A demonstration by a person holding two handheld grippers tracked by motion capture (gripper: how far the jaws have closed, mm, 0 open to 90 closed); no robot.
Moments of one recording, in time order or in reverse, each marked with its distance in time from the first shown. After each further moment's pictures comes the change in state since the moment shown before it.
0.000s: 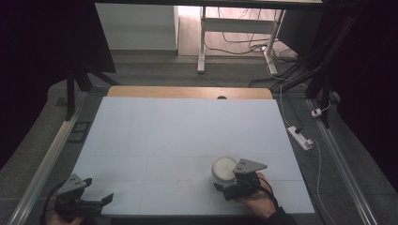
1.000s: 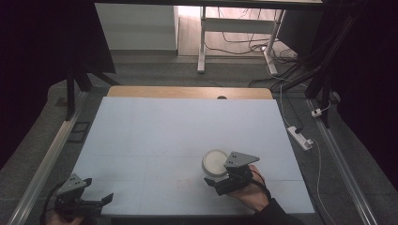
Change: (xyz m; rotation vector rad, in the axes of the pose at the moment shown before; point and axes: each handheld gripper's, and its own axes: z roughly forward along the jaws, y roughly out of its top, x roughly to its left) left arm 0.000 0.000 0.000 0.001 0.002 -0.006; right arm 0.009 0.041 0.006 -0.047 0.053 -0.076
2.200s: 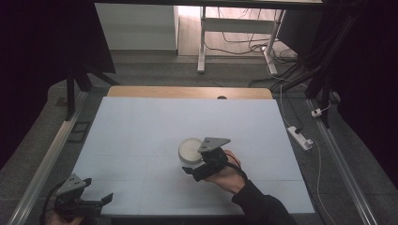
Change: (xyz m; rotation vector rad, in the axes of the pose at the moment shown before) left arm 0.000 0.000 -0.001 -0.003 0.002 0.001; right arm 0.000 0.049 0.063 0.034 0.090 -0.046
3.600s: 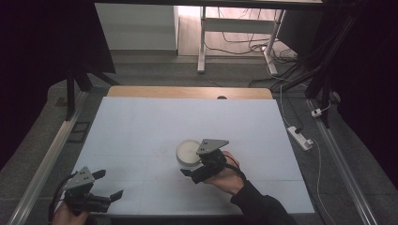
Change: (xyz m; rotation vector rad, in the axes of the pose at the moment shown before) left arm -0.016 0.033 0.008 -0.086 -0.169 0.152; right arm 0.006 0.001 -0.001 -0.008 0.020 -0.022
